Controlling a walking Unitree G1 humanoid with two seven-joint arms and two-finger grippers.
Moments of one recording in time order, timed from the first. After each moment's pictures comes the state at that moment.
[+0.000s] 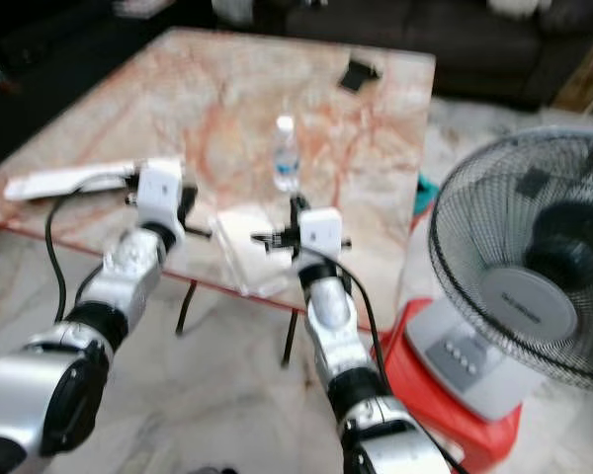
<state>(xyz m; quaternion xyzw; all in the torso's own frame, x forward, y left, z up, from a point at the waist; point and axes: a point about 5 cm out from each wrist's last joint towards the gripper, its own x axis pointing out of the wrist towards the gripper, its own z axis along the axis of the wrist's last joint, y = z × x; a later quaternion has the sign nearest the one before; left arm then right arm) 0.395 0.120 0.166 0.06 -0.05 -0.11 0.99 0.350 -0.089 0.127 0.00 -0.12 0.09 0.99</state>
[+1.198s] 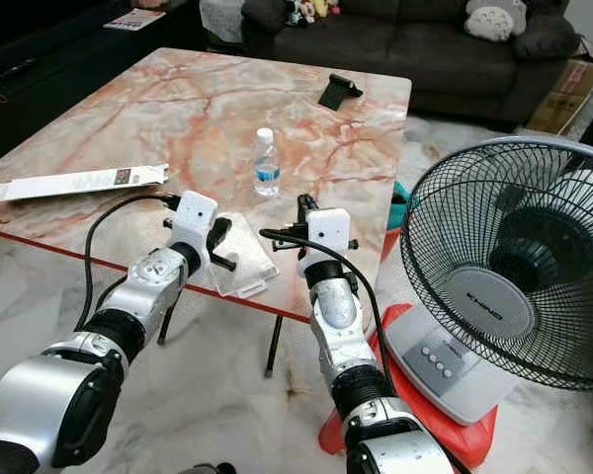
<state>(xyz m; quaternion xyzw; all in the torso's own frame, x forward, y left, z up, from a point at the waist) 0.387 0.107 0.133 0.09 0.05 -0.20 0.97 0.350 -0.081 0.130 0.01 -0.12 0.10 0.99</state>
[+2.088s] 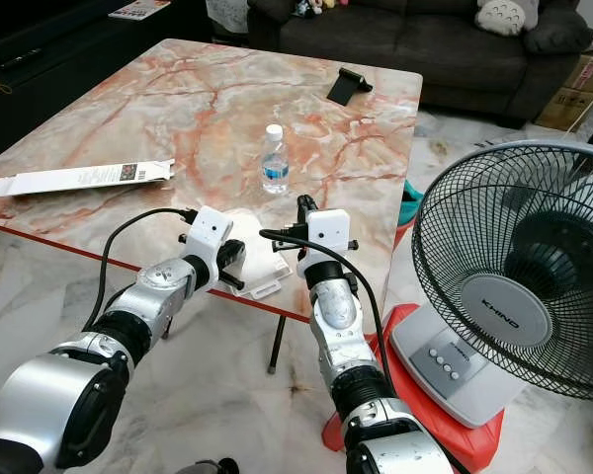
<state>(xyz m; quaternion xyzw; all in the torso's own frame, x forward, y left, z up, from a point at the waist) 0.382 0.100 0.120 0.11 0.12 -0.26 0.95 0.350 -0.082 0.129 0.01 -0.12 0.10 0.99</state>
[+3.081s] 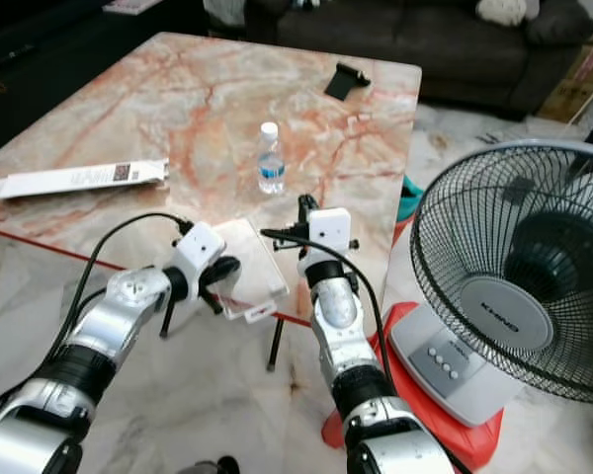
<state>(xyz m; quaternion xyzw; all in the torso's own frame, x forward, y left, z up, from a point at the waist) 0.345 0.118 0.126 0.19 0.11 -0.37 0.90 0.351 -0.082 0.131 0.01 -0.13 0.10 0.99</state>
